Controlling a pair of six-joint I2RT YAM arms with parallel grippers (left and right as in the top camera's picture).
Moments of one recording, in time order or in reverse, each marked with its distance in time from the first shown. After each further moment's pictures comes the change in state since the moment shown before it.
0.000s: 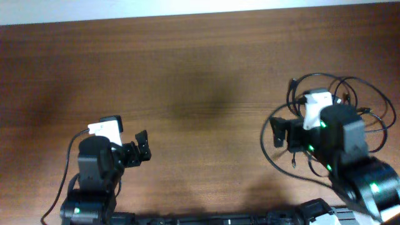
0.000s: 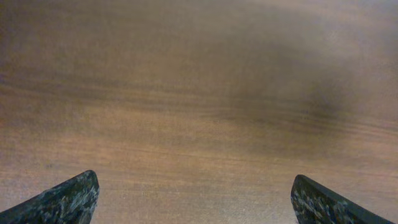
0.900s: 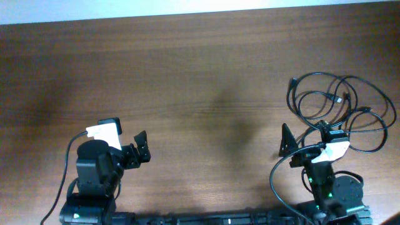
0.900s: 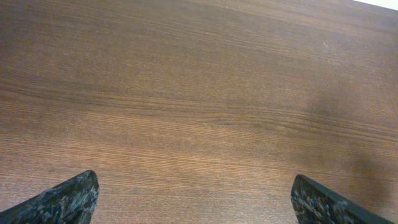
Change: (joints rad) left arm 0.000 -0.047 -0.010 0.000 0.000 0.000; right arm -0.096 -0.783 -0.748 0.650 0.043 -0.020
